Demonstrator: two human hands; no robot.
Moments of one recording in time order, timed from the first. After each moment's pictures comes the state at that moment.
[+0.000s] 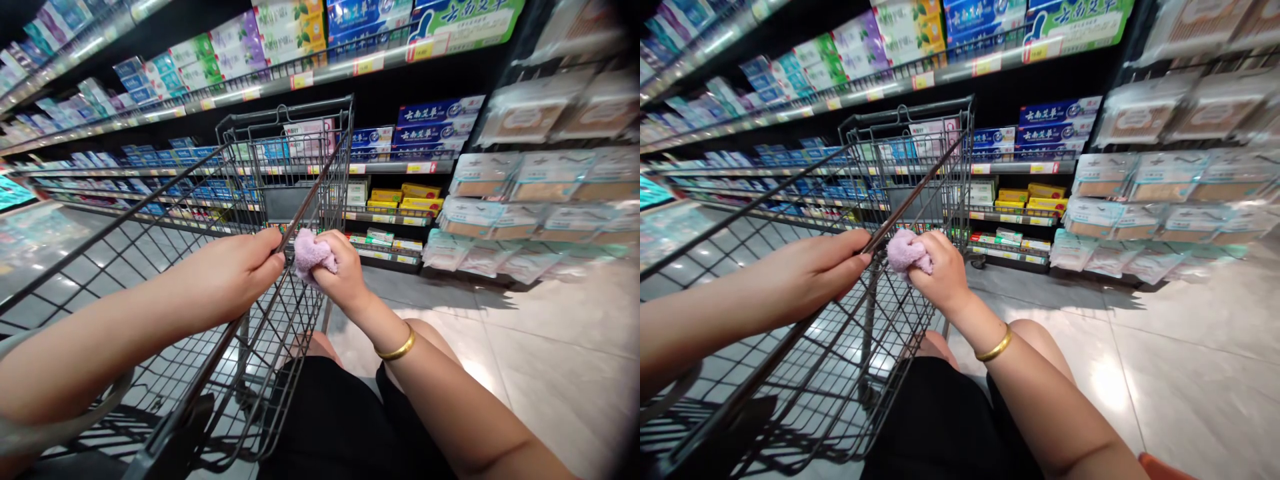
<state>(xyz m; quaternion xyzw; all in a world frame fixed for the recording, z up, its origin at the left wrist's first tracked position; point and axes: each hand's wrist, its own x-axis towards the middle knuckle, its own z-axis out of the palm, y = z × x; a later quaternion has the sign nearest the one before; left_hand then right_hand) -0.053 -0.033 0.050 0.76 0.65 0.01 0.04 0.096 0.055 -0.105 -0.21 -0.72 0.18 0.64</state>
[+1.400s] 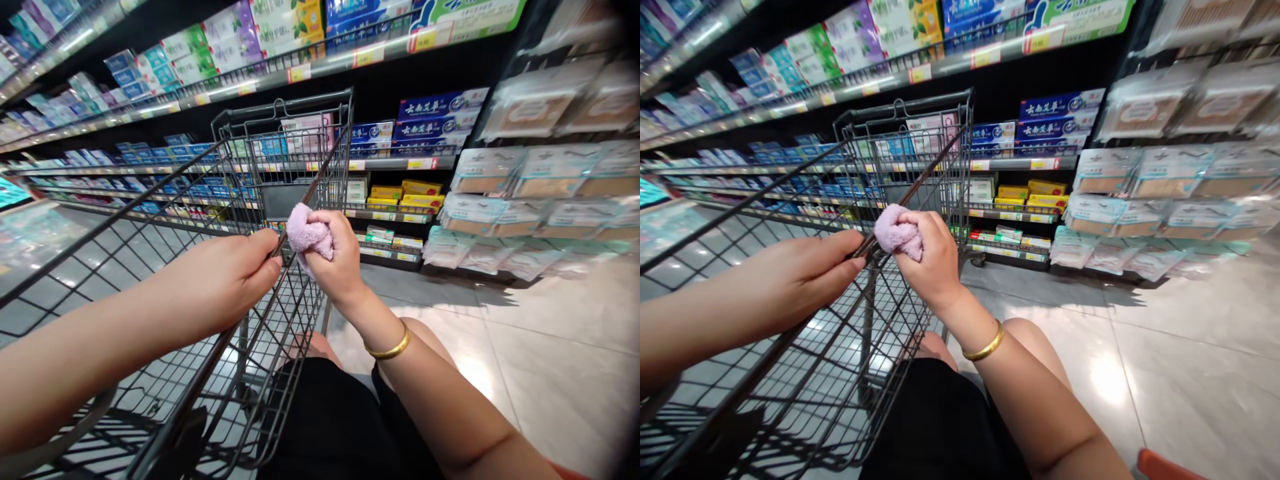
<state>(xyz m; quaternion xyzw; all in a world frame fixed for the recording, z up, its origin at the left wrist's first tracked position) -0.055 -0.036 0.051 0.76 0.65 -0.02 0.02 0.084 0.059 -0.083 -0.23 -0.65 0.19 0.70</state>
